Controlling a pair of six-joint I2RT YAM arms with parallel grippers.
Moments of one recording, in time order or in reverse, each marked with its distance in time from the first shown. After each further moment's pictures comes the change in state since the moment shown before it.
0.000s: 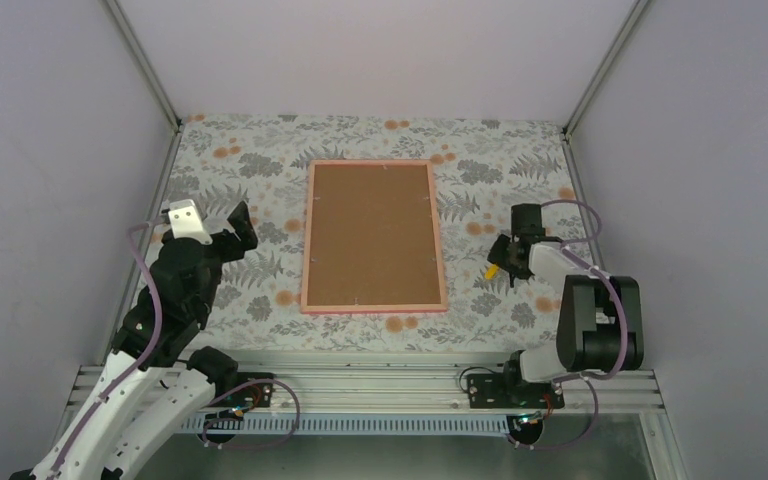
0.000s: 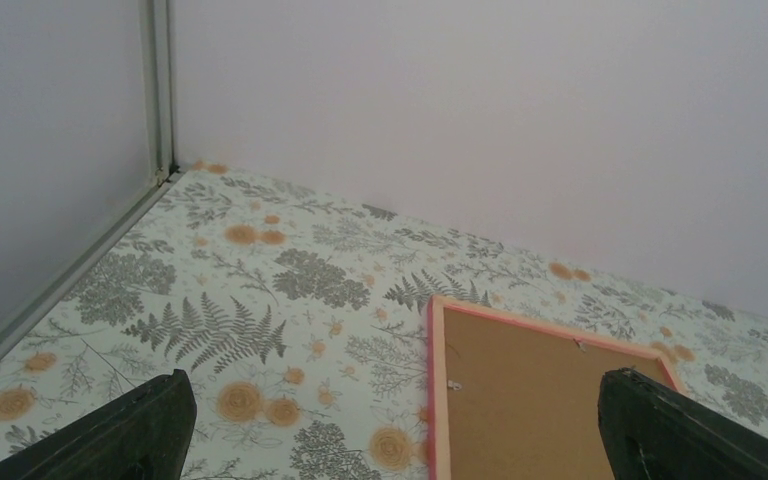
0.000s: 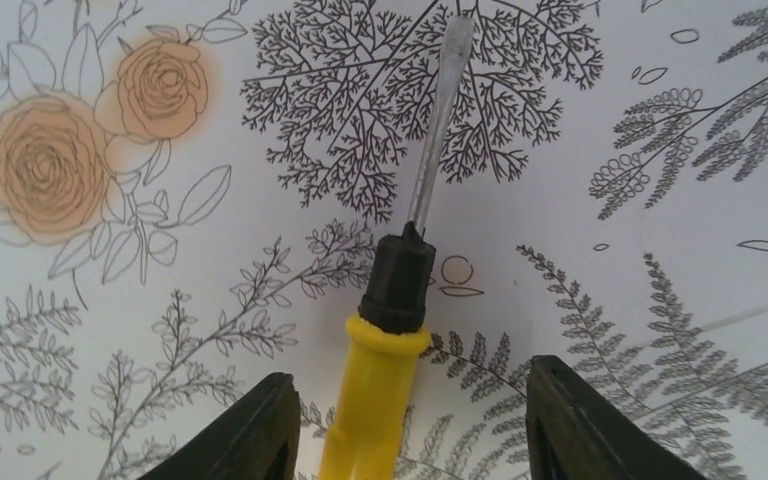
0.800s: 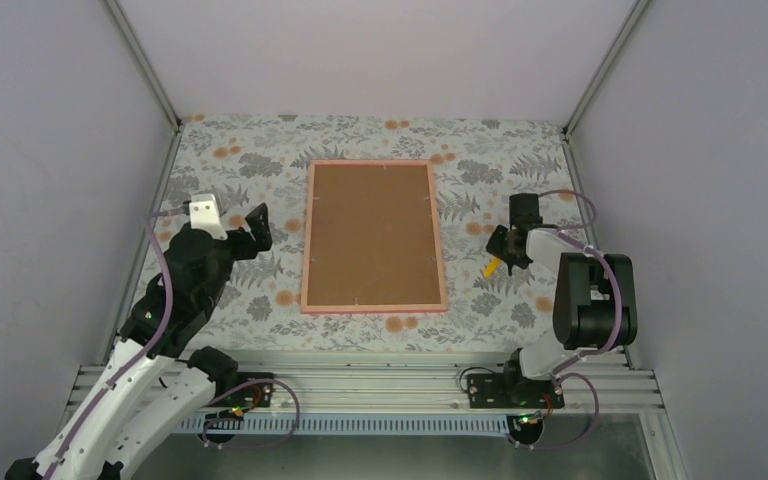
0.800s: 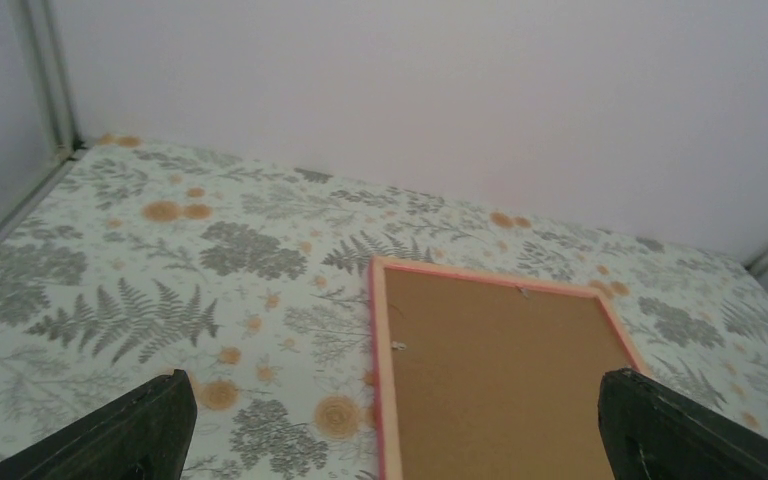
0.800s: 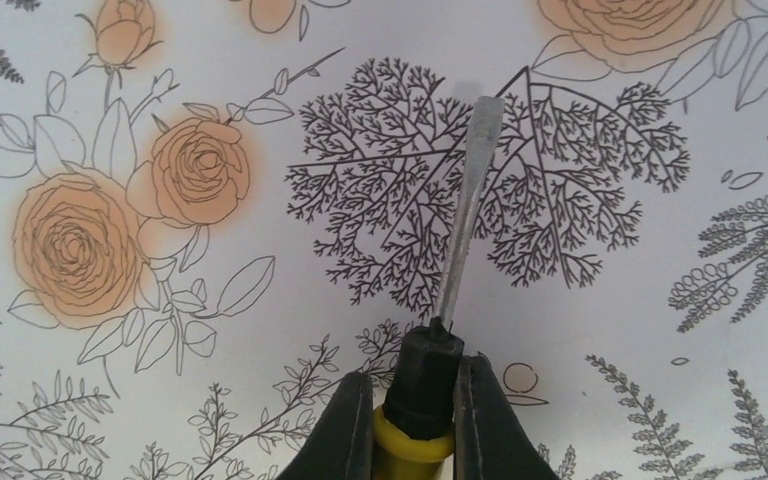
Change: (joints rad) left arm 0.000 0.064 0.000 0.021 0.134 0.017; right arm -0.006 0.145 0.105 0.019 -0.026 -0.010
